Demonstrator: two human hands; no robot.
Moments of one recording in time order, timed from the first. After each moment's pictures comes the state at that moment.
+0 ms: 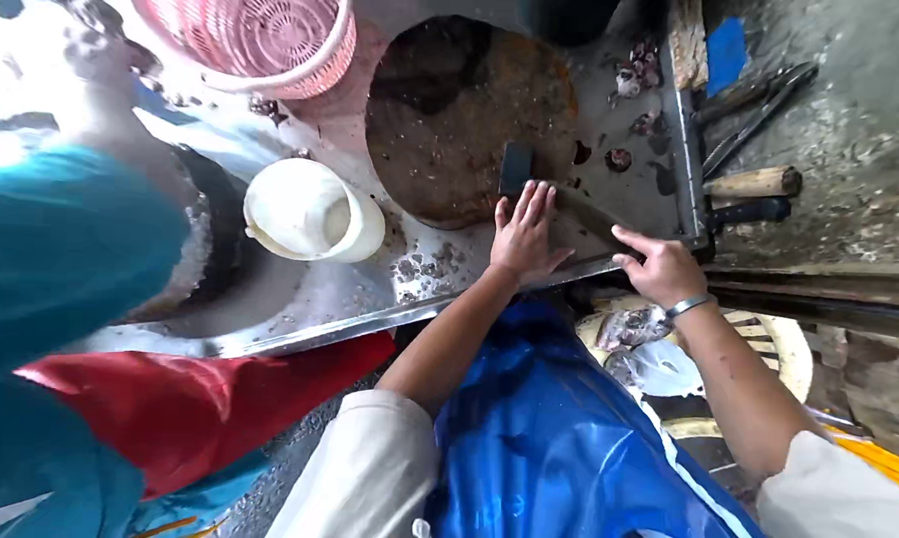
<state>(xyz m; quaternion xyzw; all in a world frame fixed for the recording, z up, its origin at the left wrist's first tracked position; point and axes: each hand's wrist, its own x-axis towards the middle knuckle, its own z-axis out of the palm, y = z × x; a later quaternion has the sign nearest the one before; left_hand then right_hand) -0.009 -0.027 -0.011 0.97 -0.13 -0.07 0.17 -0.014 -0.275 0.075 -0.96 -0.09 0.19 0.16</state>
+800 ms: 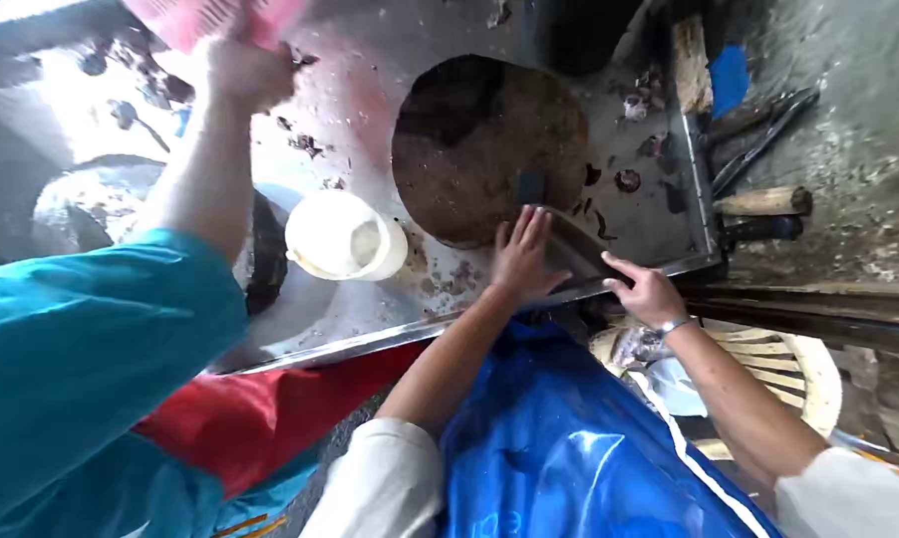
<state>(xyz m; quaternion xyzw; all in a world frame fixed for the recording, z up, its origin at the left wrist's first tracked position) -0.006 0.005 -0.003 0.97 -0.13 -0.08 0.19 -0.021 -0.262 0.033 -0.95 -0.12 0.18 0.25</state>
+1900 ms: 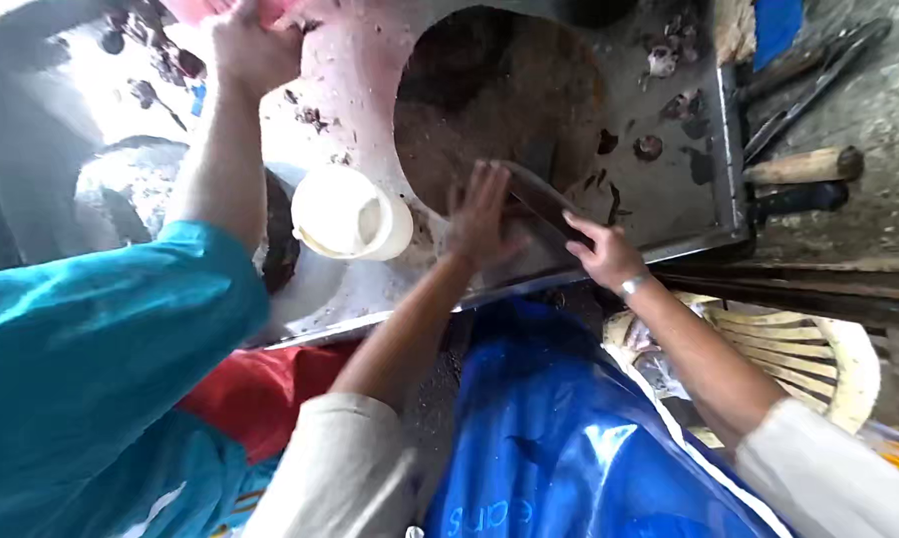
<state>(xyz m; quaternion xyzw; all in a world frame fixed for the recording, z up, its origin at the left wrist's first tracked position) 0.003 0.067 0.002 0.98 -0.11 -0.08 0.13 0.000 -0.199 0.024 -0.92 -0.11 0.23 0.31</state>
